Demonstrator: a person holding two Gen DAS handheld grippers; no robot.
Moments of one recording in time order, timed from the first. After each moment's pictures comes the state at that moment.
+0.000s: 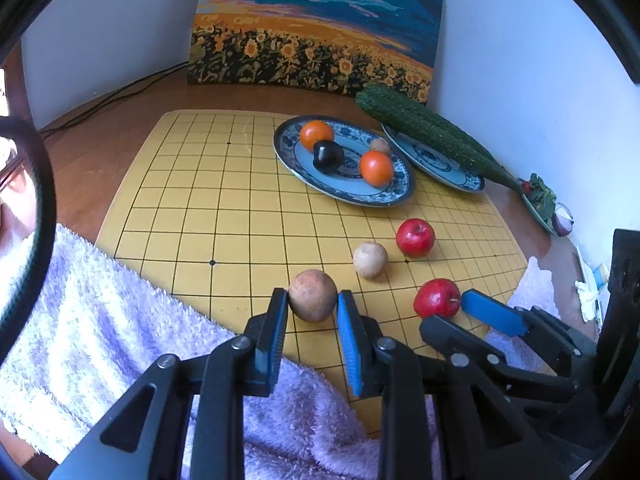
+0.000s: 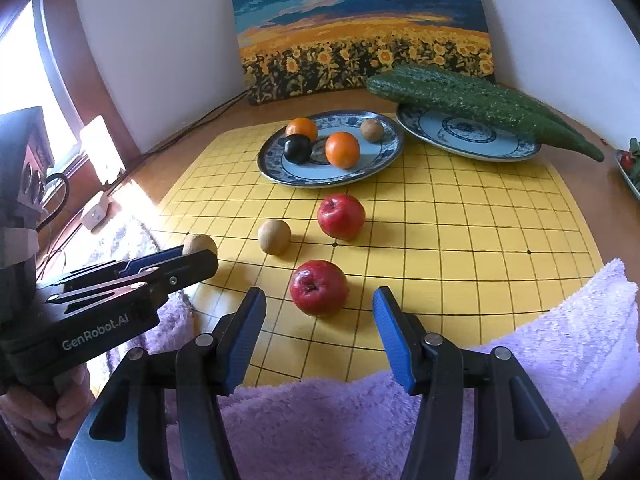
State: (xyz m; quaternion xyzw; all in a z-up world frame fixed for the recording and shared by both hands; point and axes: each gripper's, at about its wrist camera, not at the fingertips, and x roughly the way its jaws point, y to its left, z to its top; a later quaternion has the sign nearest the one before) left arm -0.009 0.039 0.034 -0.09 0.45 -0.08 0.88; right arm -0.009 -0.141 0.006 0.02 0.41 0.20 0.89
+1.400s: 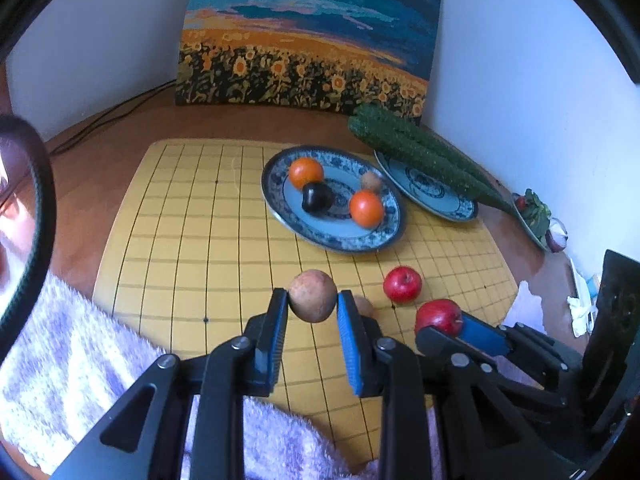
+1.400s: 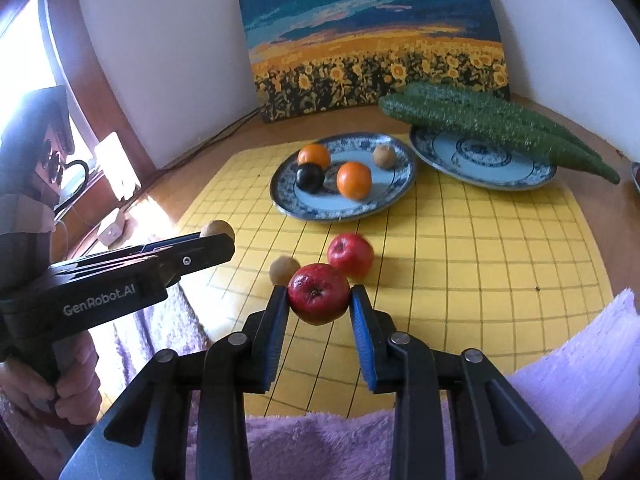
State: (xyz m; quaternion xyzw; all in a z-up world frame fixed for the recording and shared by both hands) left arm 0.022 0.037 0.052 -0.09 0.44 -0.09 0.89; right arm 0.008 -0.146 0.023 0.04 0.40 0.23 0.89
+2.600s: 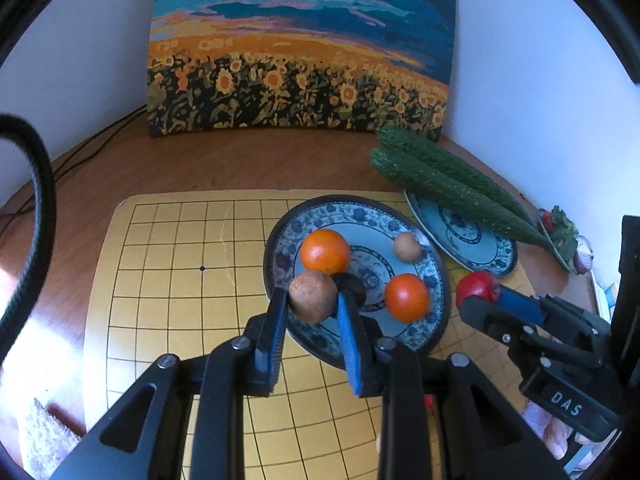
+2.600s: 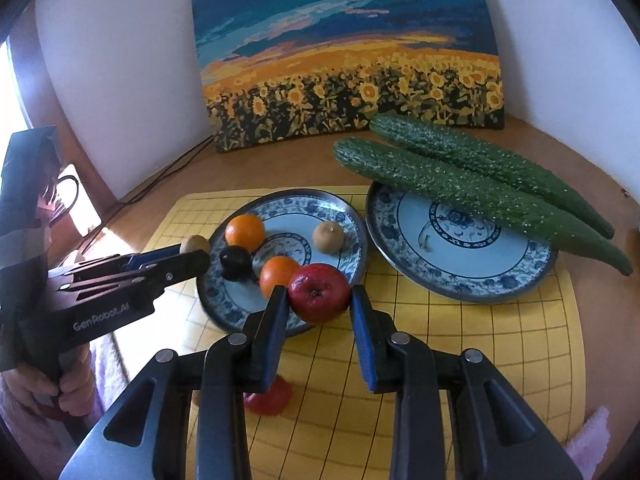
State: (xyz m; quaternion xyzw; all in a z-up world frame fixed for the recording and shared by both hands) left arm 0.121 0.037 0.044 -0.06 0.44 -0.10 0.89; right arm 0.109 -0.158 0.031 0.02 0.40 0.21 0.89
